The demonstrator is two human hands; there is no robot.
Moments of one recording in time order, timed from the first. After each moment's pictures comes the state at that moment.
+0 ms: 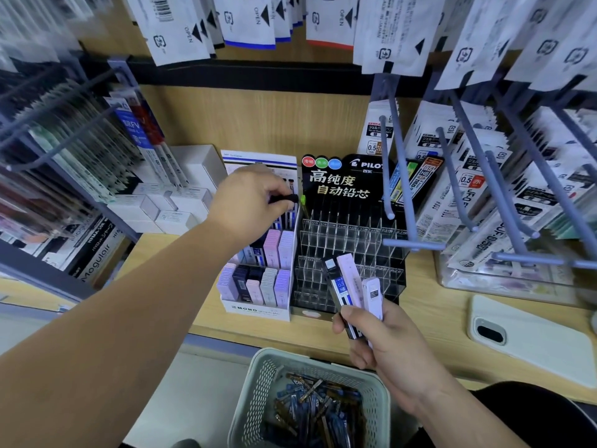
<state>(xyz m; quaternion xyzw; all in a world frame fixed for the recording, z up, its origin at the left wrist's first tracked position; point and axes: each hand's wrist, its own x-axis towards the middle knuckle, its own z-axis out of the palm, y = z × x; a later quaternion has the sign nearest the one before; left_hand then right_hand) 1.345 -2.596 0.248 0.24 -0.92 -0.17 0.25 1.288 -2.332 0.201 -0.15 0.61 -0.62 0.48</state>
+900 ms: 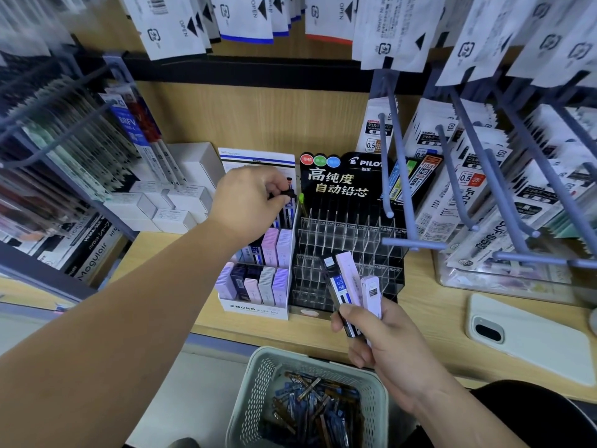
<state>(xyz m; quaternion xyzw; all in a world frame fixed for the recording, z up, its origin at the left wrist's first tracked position) 1.342 -2.593 0.247 0.28 -0.91 -0.18 0.25 1.288 -2.332 0.202 -0.15 0.60 -0.62 0.49</state>
